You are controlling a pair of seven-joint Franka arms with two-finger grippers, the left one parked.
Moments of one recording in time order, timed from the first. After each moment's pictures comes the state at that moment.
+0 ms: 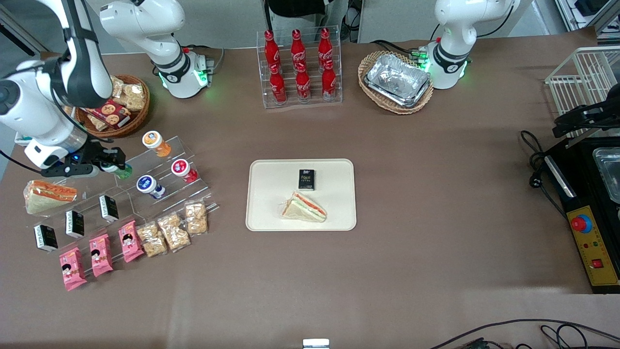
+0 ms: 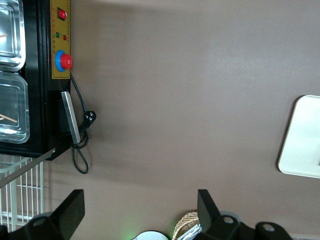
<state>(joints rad) 0.10 -0.19 -0.23 -2.34 -0.09 2.15 -0.13</state>
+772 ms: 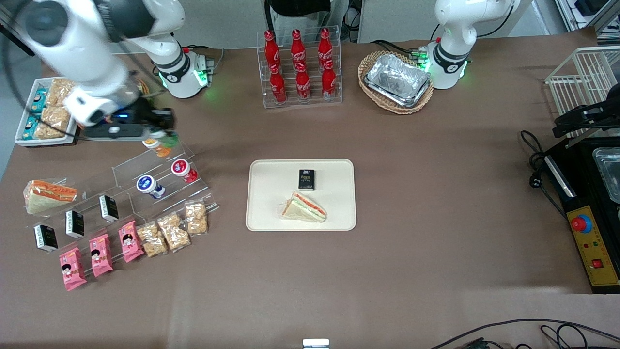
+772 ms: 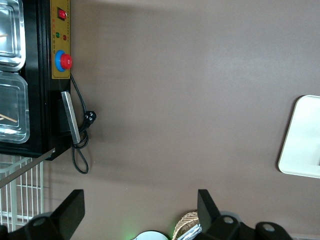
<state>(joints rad) 0.15 -0.22 0.19 -2.02 0.02 1.74 0.37</state>
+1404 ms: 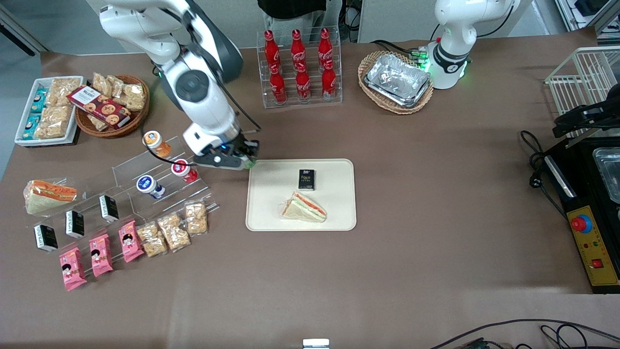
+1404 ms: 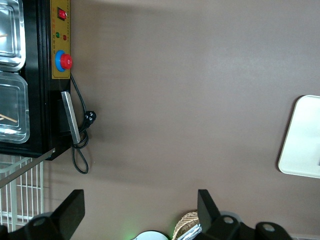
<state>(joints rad) 0.17 0.10 0.43 -2.12 0.01 2.21 0.78</state>
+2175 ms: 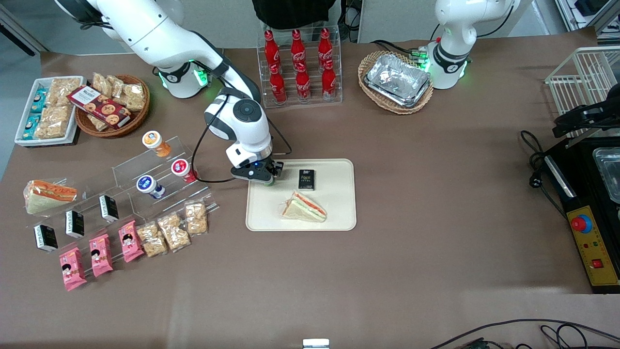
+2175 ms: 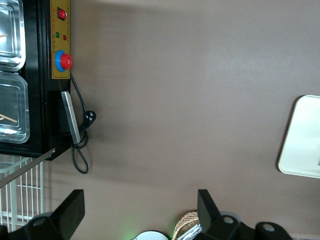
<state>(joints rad) 0.25 0.41 0.43 -2.16 -0.49 2.54 1.28</state>
